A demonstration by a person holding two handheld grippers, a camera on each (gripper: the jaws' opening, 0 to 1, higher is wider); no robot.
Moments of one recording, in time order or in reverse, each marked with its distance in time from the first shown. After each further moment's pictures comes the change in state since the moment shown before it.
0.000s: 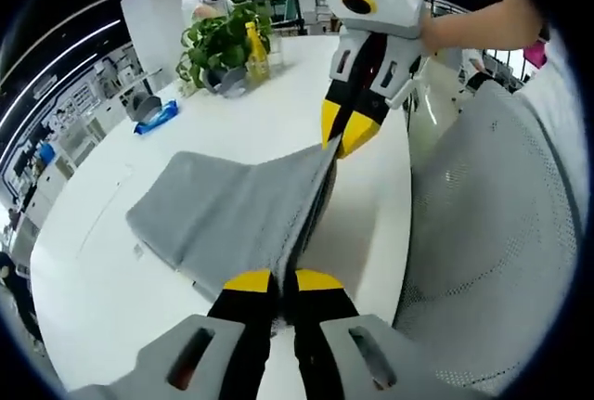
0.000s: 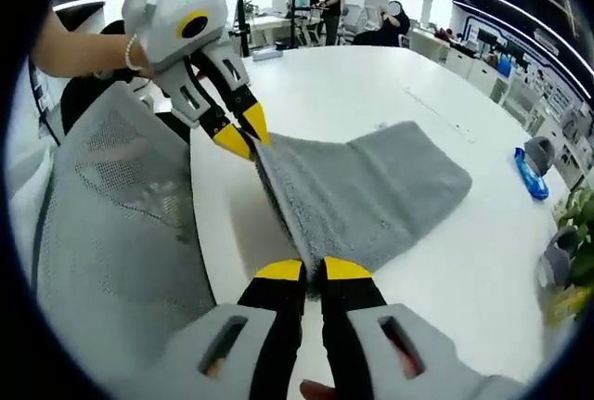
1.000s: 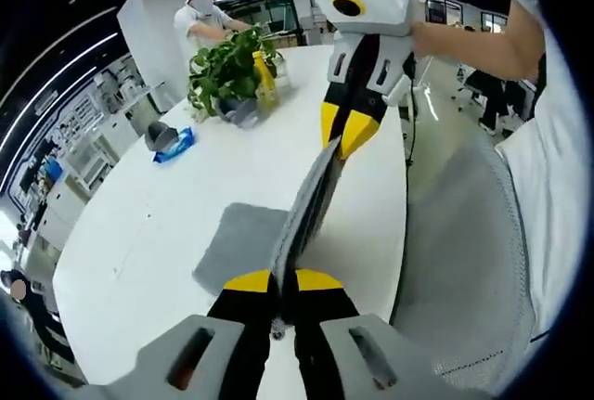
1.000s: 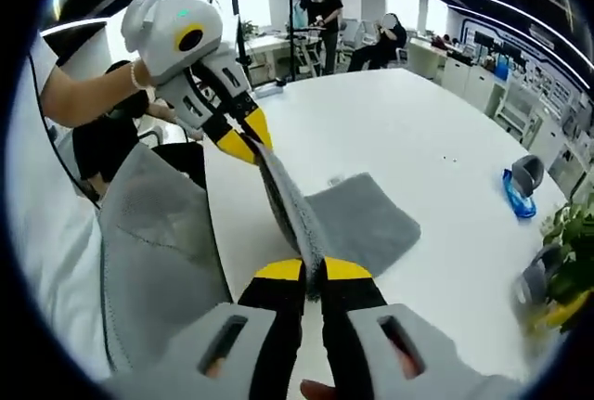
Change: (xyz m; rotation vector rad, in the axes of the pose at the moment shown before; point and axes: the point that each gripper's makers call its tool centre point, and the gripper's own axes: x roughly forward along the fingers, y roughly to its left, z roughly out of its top) left arm -0.060 0.040 0.069 0.053 -0.004 0.042; right arm -0.062 -0.021 0.071 0.032 -0.069 0.012
